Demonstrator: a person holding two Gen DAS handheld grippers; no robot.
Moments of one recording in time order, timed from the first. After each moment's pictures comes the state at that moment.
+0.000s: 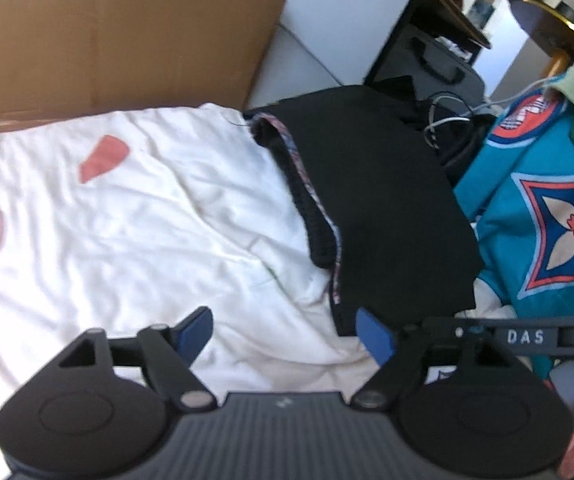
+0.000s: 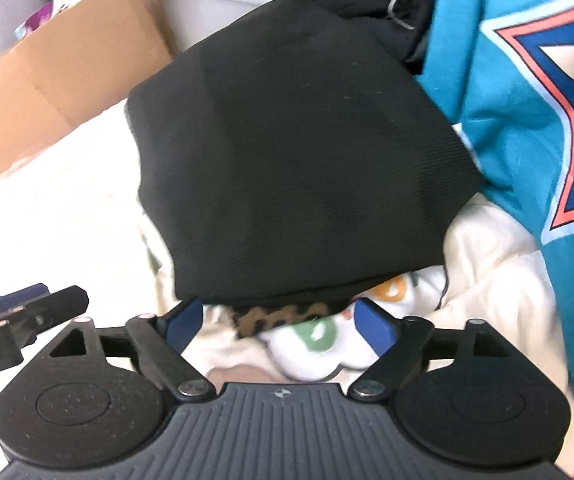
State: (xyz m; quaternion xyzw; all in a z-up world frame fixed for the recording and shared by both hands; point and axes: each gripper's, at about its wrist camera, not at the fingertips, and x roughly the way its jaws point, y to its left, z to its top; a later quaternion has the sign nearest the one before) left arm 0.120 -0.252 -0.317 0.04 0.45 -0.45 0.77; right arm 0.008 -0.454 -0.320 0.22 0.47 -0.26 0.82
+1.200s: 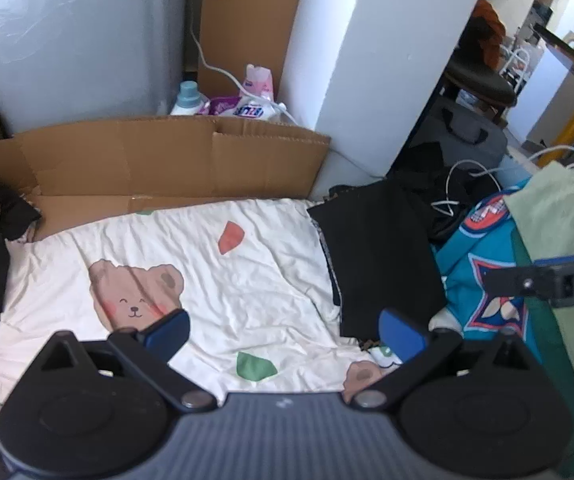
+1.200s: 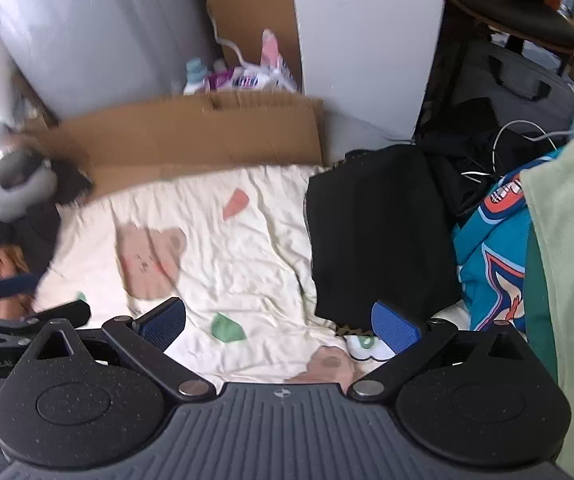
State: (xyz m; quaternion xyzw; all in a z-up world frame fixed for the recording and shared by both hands) left arm 0.100 -0.158 -0.005 0.08 0.48 -0.33 0.81; right arm 0.018 -0.394 0.020 0.16 0.50 -0.12 0.84
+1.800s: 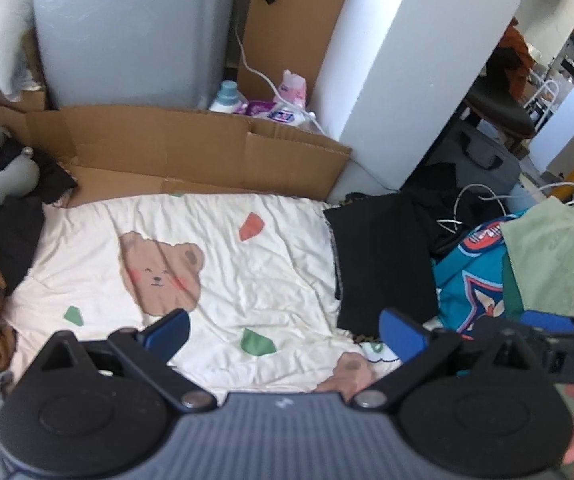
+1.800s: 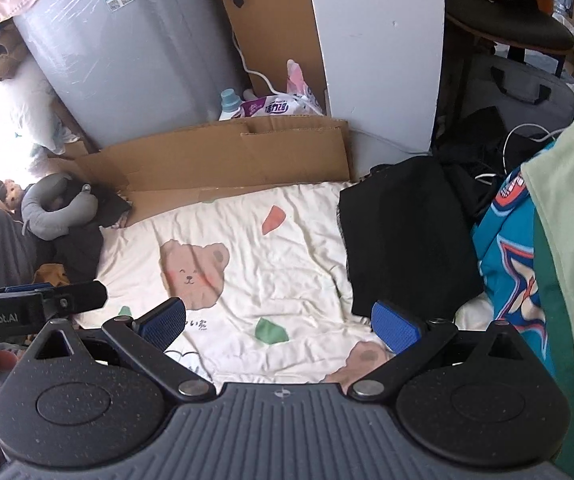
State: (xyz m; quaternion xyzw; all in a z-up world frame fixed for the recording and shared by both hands) left arm 0.074 -0.117 0.046 0.05 0.50 -0.28 0.82; right arm -0.035 -0.350 0.055 0.19 0.46 -0.10 0.86
